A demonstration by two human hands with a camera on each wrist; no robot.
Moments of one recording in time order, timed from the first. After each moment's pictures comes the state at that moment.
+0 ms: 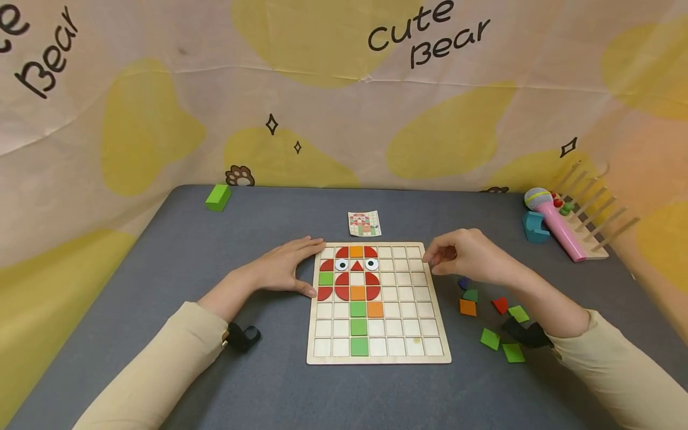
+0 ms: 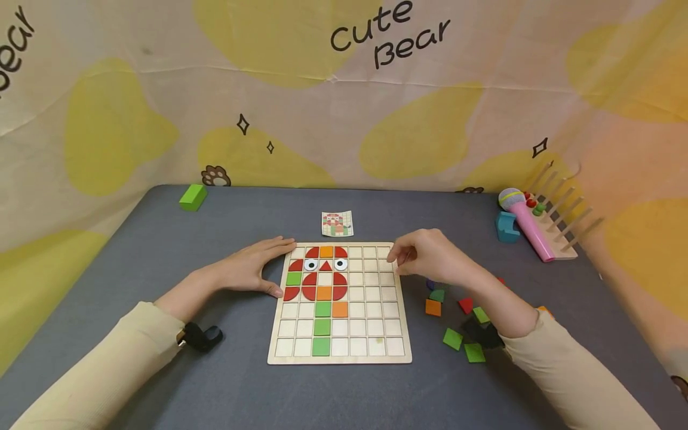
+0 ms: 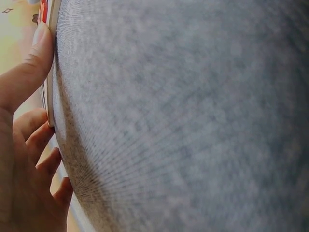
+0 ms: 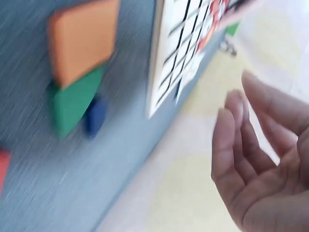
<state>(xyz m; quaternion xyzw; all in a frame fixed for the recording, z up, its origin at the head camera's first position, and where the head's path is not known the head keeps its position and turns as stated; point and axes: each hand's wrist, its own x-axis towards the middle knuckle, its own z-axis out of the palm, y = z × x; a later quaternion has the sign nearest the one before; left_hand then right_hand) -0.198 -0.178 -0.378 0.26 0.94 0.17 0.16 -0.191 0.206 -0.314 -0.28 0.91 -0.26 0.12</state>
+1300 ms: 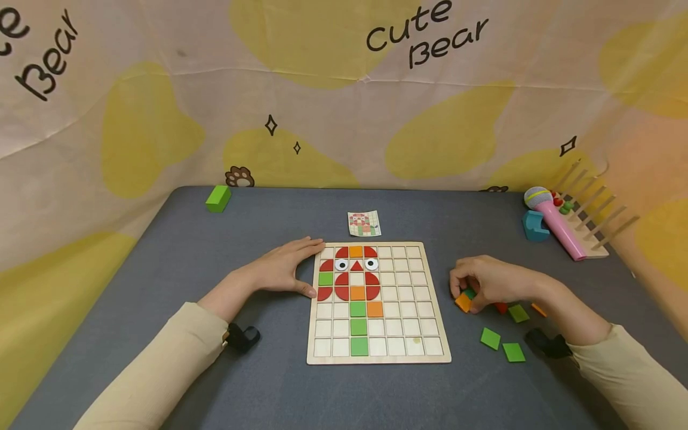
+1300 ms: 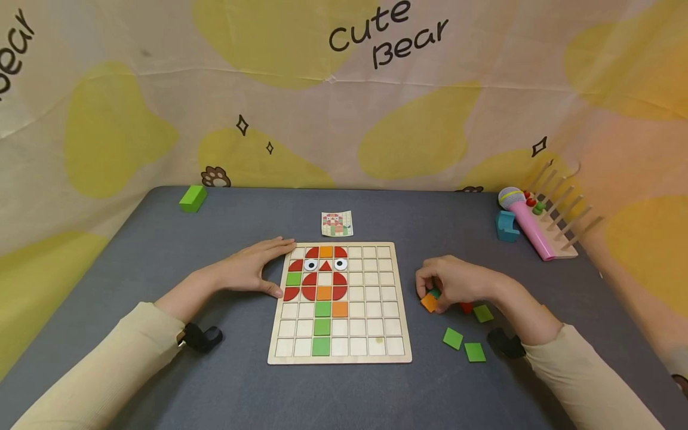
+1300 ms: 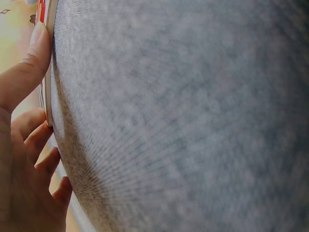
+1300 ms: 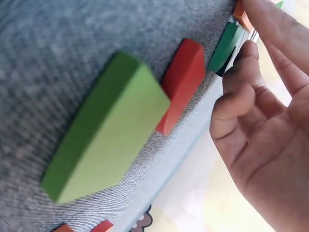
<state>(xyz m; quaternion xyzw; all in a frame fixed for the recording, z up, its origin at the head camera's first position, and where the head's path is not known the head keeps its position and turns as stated) -0.198 -0.181 -0.380 0.26 0.94 0.16 0.16 -0.192 0.261 -0.352 -0.38 0.86 -0.23 0.24</state>
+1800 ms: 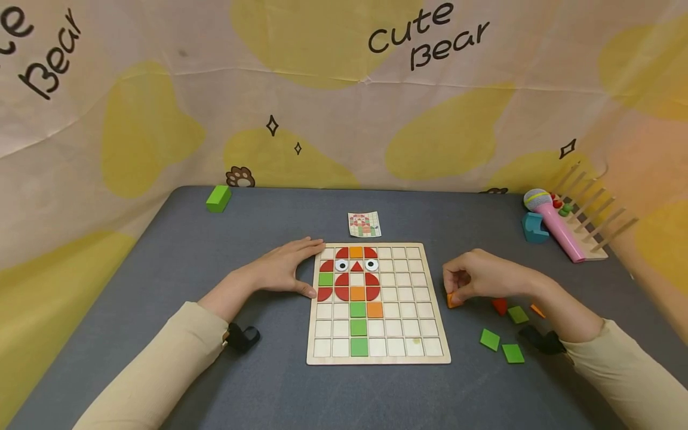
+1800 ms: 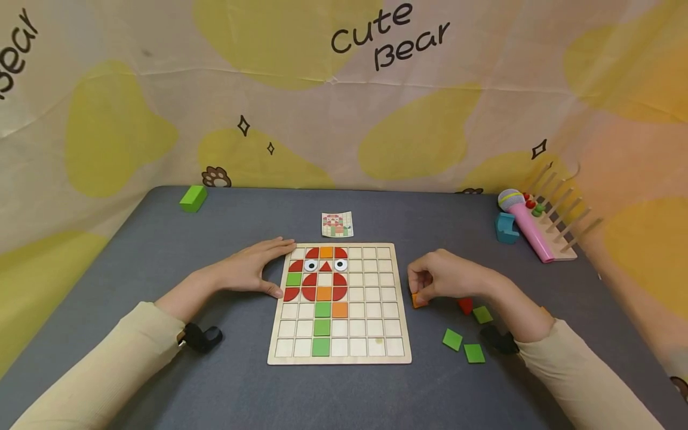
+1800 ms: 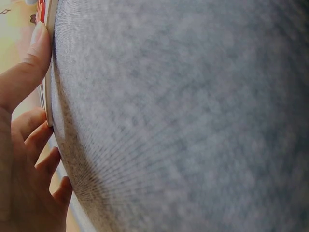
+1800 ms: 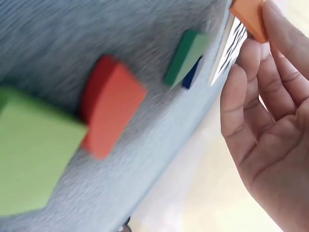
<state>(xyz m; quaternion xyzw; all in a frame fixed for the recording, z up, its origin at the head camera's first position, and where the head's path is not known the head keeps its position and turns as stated) -0.197 -0.180 -0.377 0.26 0.94 0.16 0.16 -0.194 0.242 -0.340 -0.36 0.86 -0.25 0.25</state>
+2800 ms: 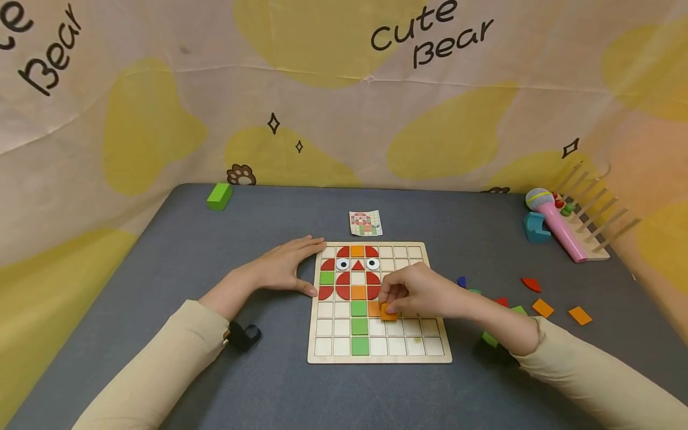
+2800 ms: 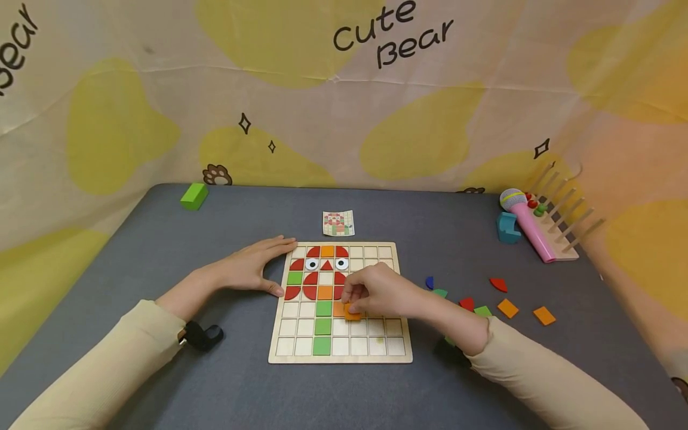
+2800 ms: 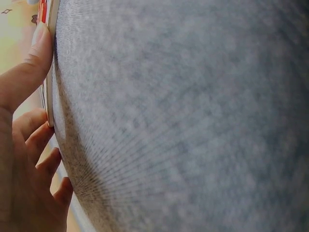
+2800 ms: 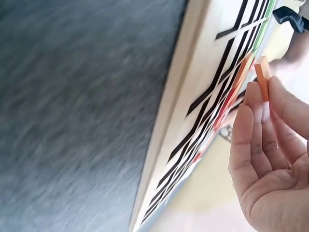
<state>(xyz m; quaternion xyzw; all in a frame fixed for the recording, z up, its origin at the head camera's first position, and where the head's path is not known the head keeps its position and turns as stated) -0.198 -0.180 -0.377 0.26 0.94 0.16 0.16 -0.161 0.141 -0.348 -0.37 0.85 -0.31 0.20</state>
